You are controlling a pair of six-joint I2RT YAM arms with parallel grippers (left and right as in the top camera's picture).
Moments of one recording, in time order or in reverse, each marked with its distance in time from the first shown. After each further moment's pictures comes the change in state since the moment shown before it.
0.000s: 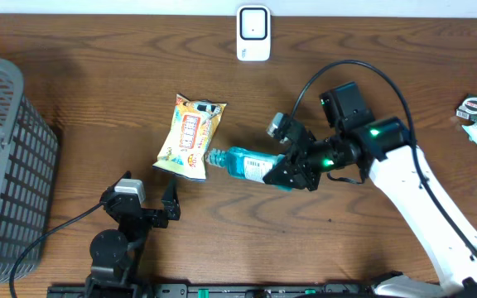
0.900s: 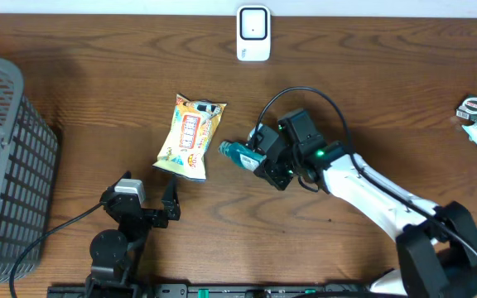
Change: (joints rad) left arm 0.000 0.000 0.000 0.000 0.000 0.000; right arm 0.154 0.214 -0.270 0.590 0.497 0.197
